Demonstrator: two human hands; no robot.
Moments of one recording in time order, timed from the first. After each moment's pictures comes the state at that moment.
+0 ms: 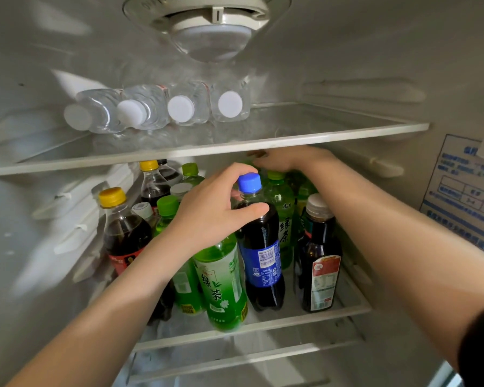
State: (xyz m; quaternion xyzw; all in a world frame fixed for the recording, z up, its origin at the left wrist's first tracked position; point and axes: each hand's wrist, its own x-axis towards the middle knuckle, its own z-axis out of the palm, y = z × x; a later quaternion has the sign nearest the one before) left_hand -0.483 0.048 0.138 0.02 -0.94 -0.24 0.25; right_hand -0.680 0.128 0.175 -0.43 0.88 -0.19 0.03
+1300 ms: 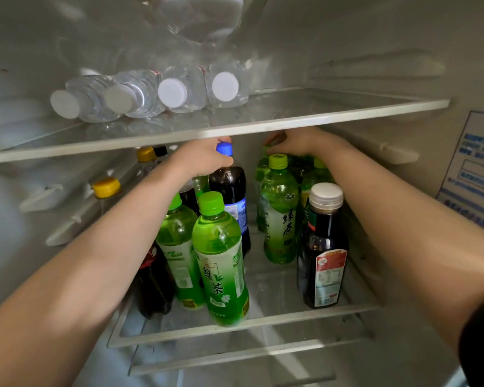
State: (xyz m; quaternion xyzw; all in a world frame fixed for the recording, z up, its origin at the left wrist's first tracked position) left_hand -0.559 -0.004 0.172 0.16 -0.95 -0.23 0.16; right_hand -0.724 0.134 0.161 -0.42 0.85 -0.32 0.03
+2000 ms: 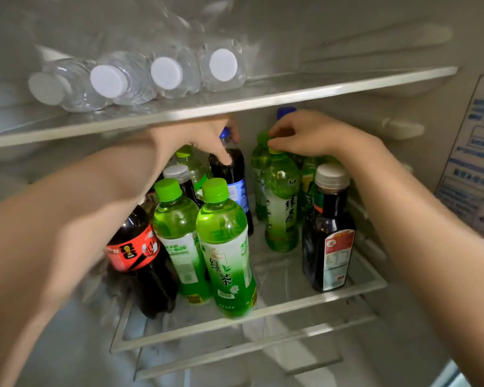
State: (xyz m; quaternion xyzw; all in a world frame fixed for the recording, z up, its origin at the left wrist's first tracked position) left_hand -0.588 -0.018 0.190 0.03 -1.00 -0.04 0.02; right_hand -0.646 0.174 0.167 -0.40 0.89 -0.22 -0.06
